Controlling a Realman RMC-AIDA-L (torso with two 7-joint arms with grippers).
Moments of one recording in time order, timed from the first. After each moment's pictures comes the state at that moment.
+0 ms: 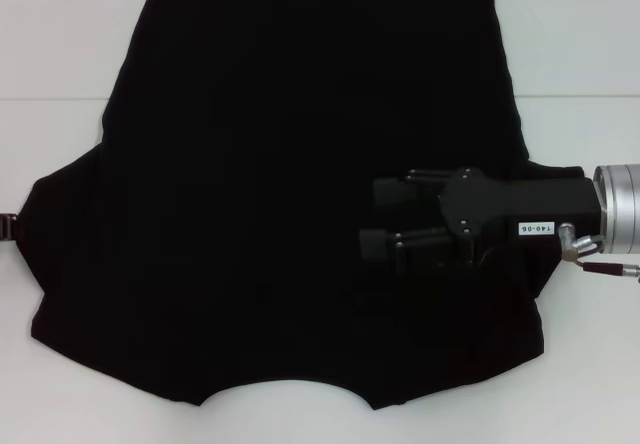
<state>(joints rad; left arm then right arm) -0.59 -1.98 0.56 0.76 2.62 1.05 -2.29 0.71 2.08 -0.72 -0.63 -1.97 -1.66 1.53</state>
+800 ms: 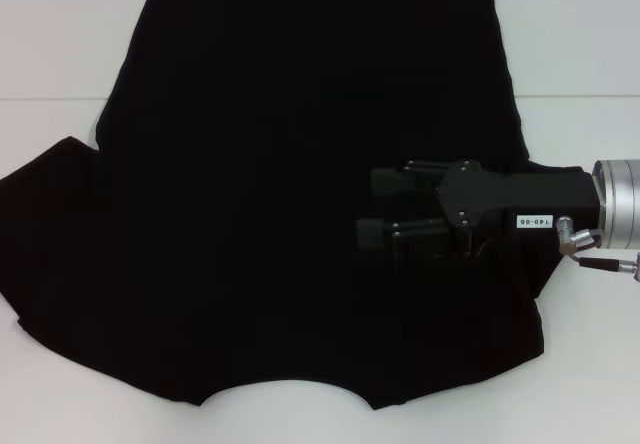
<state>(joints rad) -0.55 -1.96 0.53 0.84 2.67 1.04 -2.34 0.71 2.09 -0.73 -0.63 -1.94 -1.65 1.53</state>
